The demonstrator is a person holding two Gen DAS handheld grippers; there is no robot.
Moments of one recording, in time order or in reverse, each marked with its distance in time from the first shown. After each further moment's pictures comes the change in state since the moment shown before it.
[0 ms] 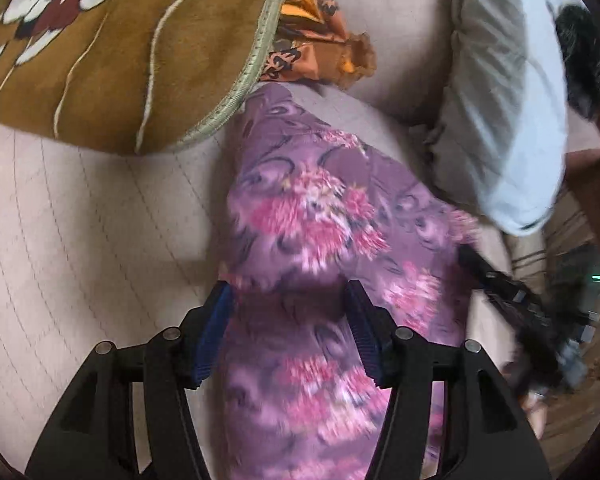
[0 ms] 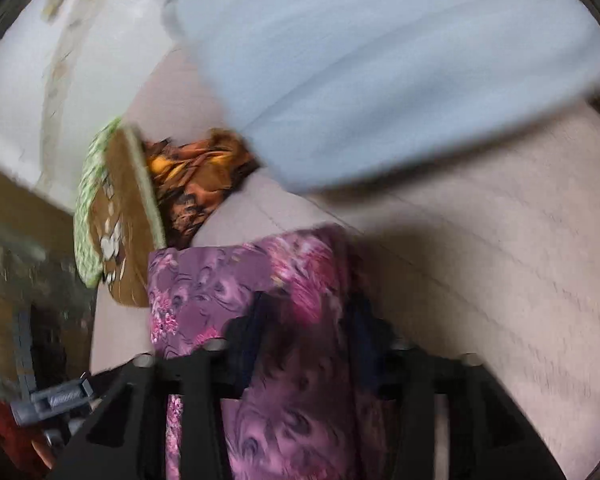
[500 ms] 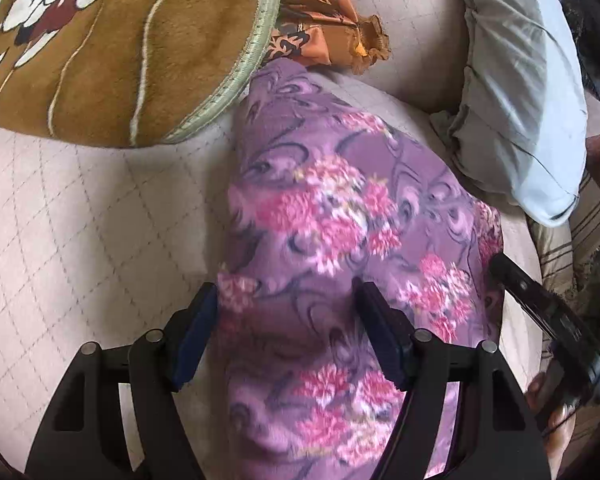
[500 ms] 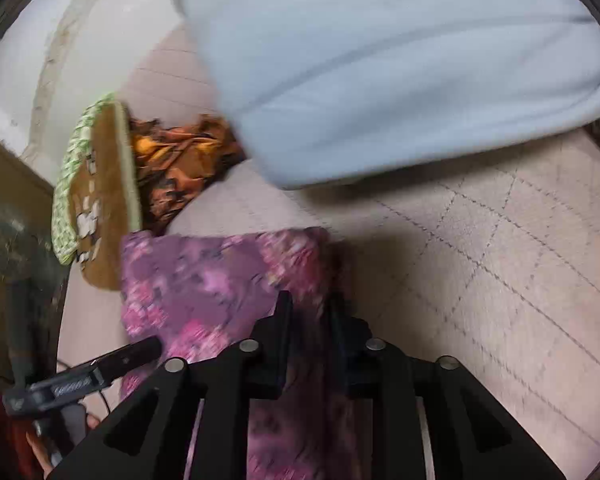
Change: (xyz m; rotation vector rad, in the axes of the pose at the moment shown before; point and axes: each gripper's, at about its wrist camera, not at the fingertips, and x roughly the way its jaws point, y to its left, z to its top) left arm 0.012 -0.002 -0.014 0.029 -0.016 0.067; right arm -0.005 -0.004 -0.009 -0.068 0.015 -0.084
